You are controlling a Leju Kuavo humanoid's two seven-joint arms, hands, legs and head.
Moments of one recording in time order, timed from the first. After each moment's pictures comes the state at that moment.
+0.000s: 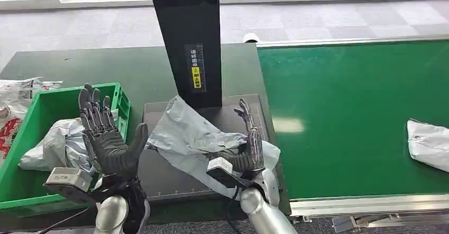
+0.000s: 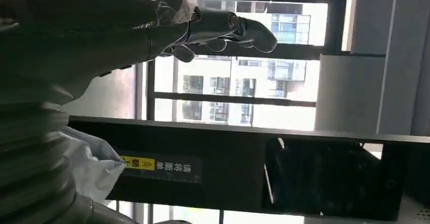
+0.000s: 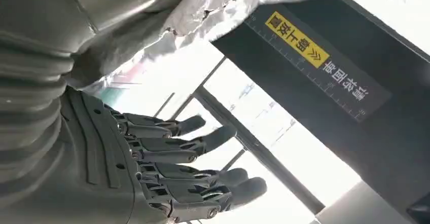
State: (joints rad) left arm -0.09 -0.30 -0.23 -1.56 -0.10 0.48 -0.70; right arm -0.23 0.36 0.17 -0.92 0.71 -0.70 -0.69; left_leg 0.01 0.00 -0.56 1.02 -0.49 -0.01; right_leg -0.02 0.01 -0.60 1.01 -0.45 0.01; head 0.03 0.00
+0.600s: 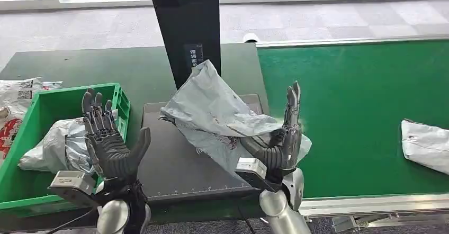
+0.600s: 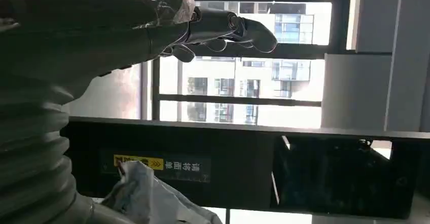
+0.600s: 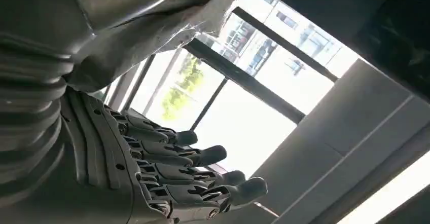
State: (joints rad) left arm -0.06 -0.30 -0.24 -1.56 -0.12 0.49 -0.70; right arm -0.09 0.33 0.11 -1.39 0.72 -0.70 -0.68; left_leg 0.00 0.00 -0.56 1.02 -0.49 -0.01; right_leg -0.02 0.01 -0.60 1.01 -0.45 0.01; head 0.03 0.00
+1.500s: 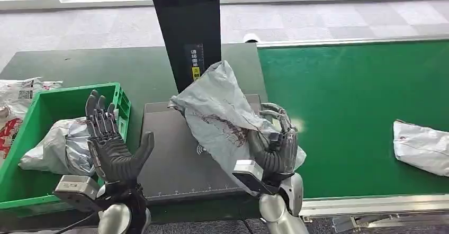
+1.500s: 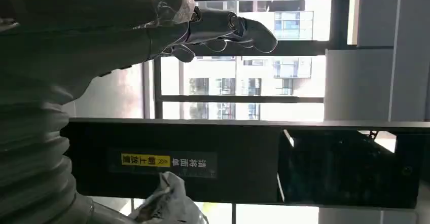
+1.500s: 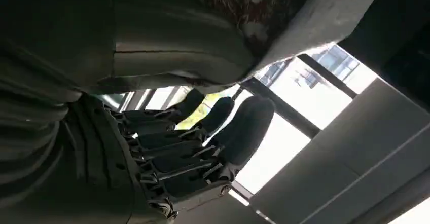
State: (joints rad) left arm -0.04 -0.31 -0.24 -1.57 -0.17 0.47 -0.70; right arm -0.07 0.33 0.11 -1.34 0.77 -0.70 -0.62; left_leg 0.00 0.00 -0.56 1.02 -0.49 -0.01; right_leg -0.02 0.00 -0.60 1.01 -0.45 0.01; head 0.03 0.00
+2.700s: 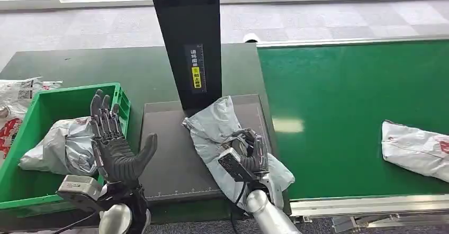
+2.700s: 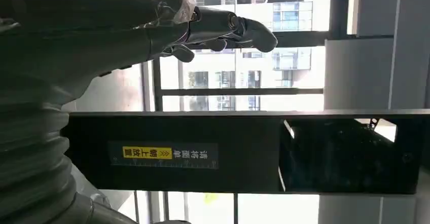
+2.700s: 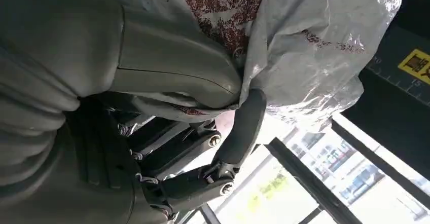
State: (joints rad) left arm -0.04 -0.31 -0.24 -1.56 -0.18 0.44 -0.70; right arm -0.28 0.35 0.06 -0.70 0.68 -0.60 -0.58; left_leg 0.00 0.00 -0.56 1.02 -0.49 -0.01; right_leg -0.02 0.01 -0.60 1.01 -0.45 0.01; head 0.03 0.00
